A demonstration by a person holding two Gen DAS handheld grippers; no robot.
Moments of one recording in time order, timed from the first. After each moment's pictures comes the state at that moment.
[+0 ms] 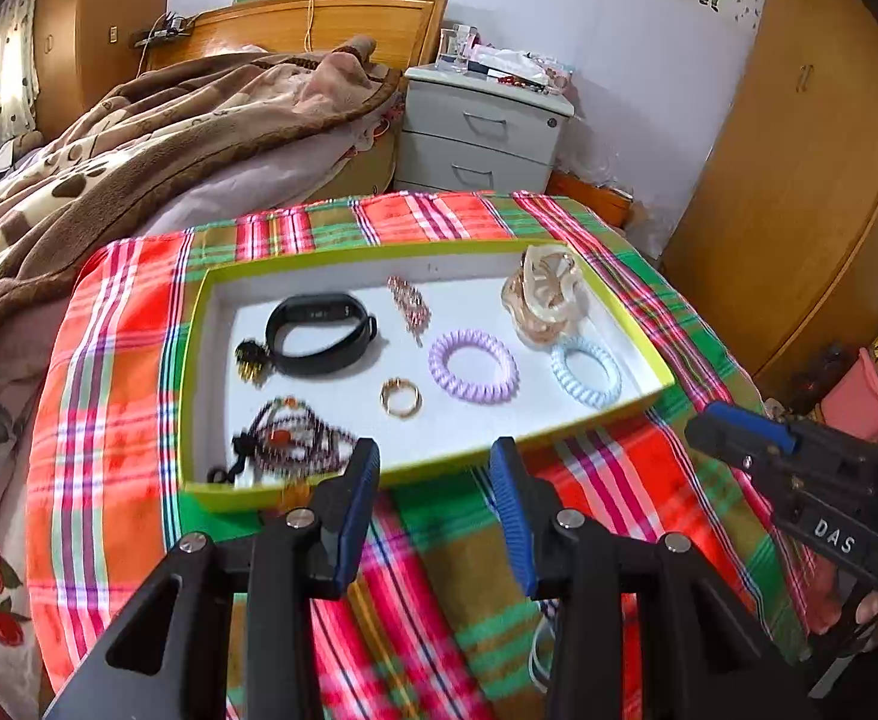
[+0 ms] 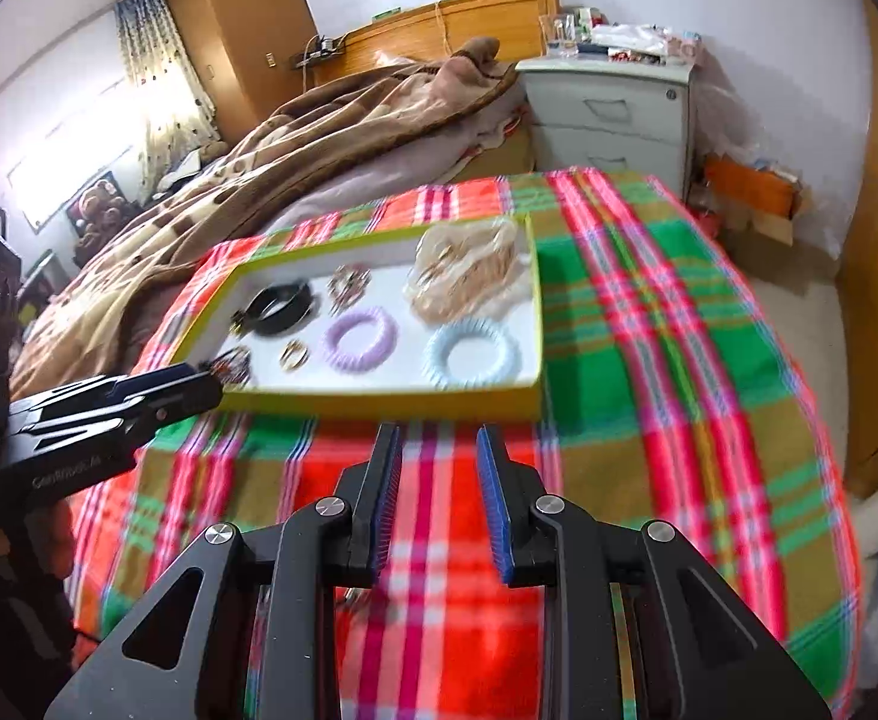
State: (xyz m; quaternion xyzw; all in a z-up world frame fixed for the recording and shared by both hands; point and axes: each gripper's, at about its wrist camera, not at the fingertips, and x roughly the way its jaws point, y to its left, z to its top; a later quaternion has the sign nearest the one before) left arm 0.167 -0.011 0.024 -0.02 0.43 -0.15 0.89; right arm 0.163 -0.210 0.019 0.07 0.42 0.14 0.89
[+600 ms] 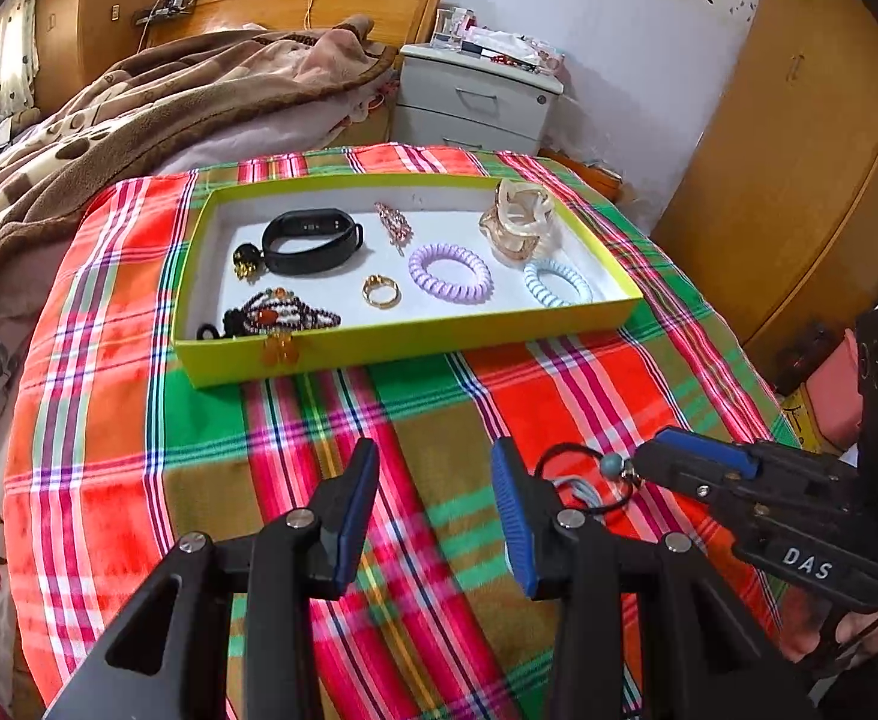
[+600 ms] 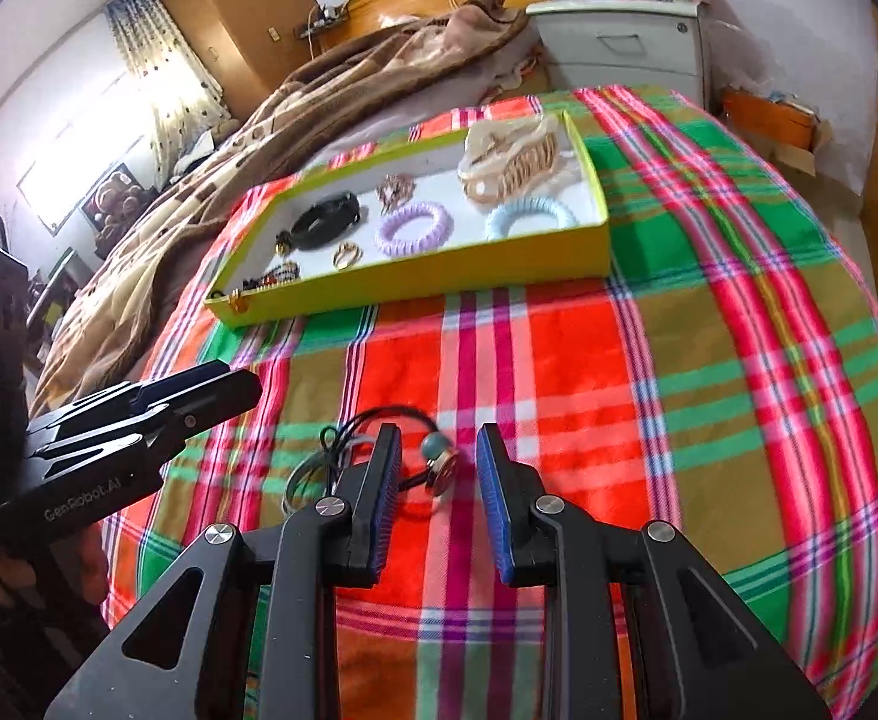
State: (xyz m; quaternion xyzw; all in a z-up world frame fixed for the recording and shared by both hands) left arm 0.119 -0.009 0.006 -0.04 0.45 -0.16 0.88; right arm 0.129 -0.186 -0.011 0.10 0.47 0.16 0.86
